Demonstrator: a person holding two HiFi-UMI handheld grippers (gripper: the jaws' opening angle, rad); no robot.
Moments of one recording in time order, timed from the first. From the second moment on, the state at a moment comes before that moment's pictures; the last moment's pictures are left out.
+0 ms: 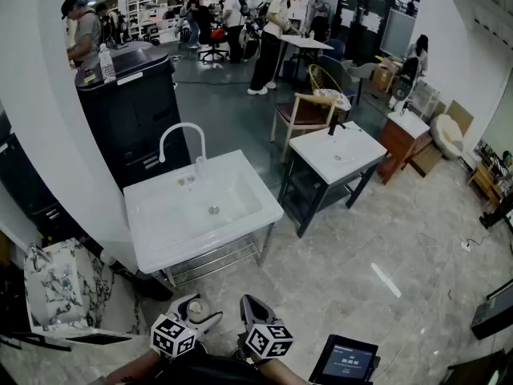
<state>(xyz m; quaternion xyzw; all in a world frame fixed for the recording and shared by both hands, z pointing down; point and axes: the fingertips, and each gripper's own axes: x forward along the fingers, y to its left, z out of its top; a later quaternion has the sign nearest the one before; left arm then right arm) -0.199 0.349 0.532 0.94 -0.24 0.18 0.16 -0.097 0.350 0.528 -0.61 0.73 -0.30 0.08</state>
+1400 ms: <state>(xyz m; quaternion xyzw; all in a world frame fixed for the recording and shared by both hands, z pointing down) -0.163 0.379 0.538 0.94 -0.23 0.16 0.17 -0.064 0.398 0.526 -0.62 0.73 -0.29 0.08</state>
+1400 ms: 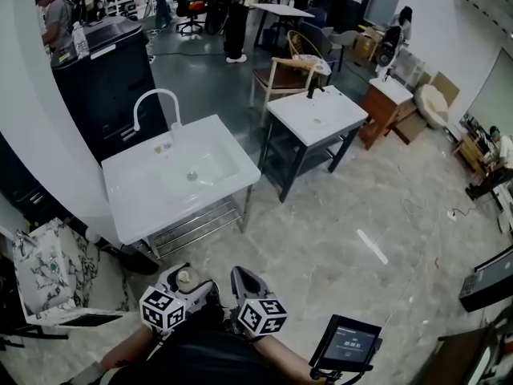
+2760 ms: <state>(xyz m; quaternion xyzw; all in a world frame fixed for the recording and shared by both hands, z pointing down) -0.105 0.120 0.551 0.95 -0.20 0.14 0.21 -0.011 0.162 0.540 -0.66 0.69 -0.30 0.04</state>
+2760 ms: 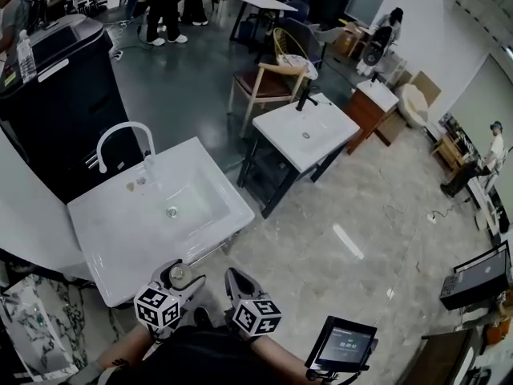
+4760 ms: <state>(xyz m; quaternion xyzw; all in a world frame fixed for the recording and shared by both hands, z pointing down) 0.025 -0.037 0.551 0.88 -0.39 0.12 0.23 0.132 -0.034 0.551 -0.51 0.79 -0.34 0.03</state>
